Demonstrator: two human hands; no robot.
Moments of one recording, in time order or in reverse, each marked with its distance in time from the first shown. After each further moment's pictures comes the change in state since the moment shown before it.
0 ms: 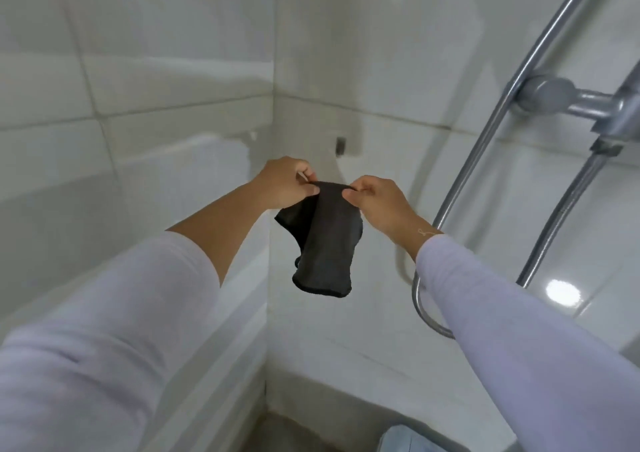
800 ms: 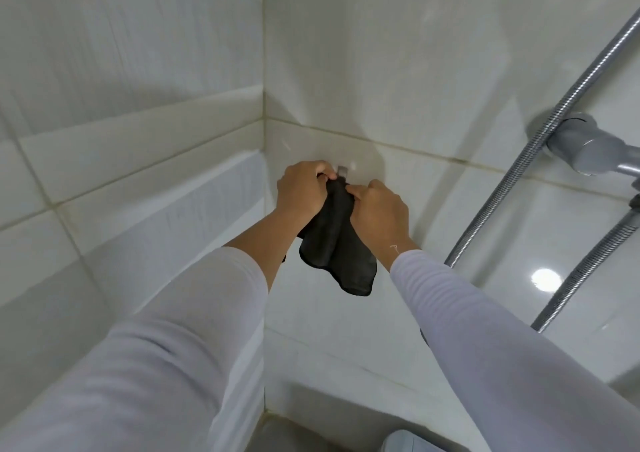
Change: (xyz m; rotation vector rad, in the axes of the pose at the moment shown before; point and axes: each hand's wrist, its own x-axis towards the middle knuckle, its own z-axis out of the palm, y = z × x) left_hand 0.091 0.004 0.021 -0.125 0.278 0.054; right_hand 0.070 -0.005 0.015 -0.667 0.255 -0.072
